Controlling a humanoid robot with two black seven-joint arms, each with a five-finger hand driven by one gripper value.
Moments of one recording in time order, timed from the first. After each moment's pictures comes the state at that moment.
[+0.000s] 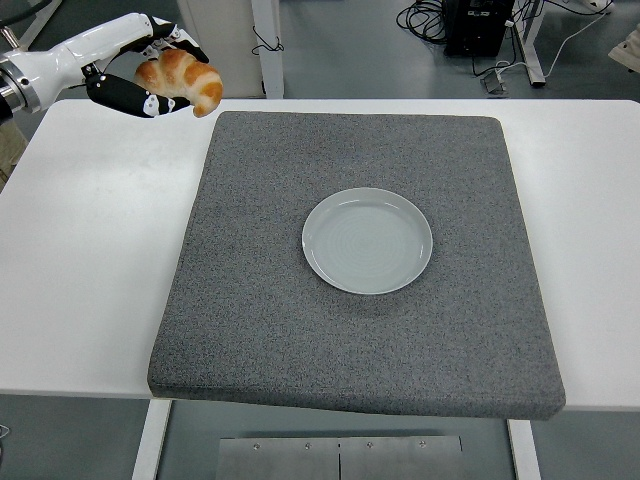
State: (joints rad) left arm -1.12 0.82 -0.45 -1.24 1.16 -0.11 -0.25; right arm -0.13 0.00 0.01 0.13 -0.10 0.03 0.41
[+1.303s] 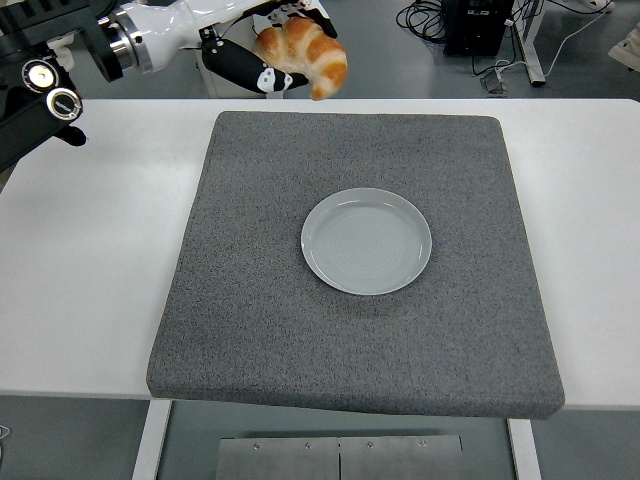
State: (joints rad) left arm -1.32 0.56 -0.36 -1.23 1.18 -0.15 -0.24; right arm -0.13 0.00 0.01 0.13 -0.10 0.03 0.41
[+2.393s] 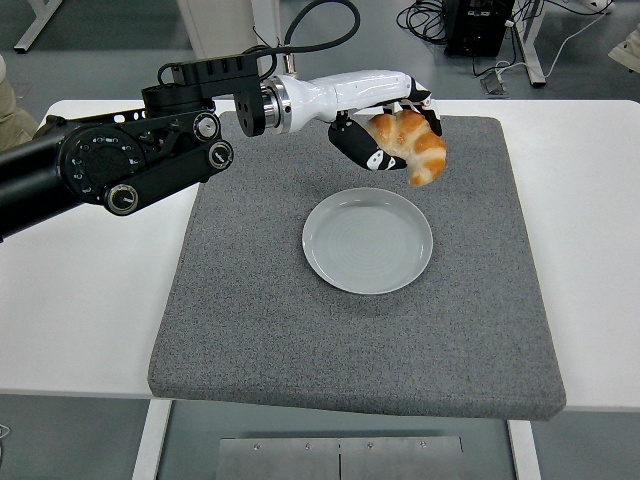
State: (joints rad) left arm -1.37 0.23 -0.14 -1.03 1.19 -0.10 -0.25; right arm -0.13 0.00 0.01 0.13 -0.10 0.03 0.41
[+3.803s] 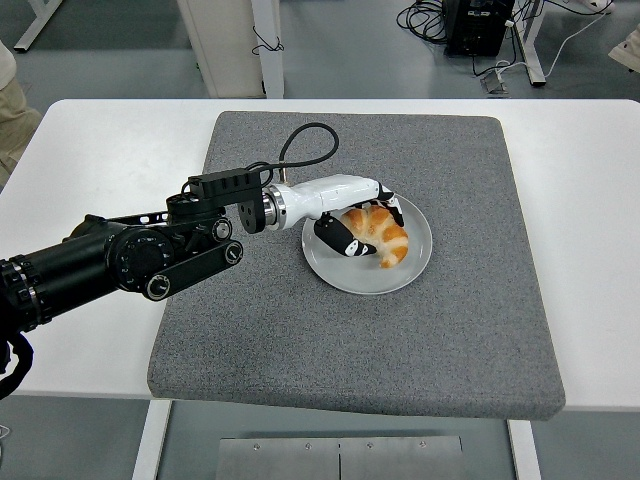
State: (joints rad) left arm -1.09 0.13 -0.13 -0.92 1.32 -0.01 -0.26; right arm -0.13 0.00 0.01 0.13 -0.10 0.03 0.41
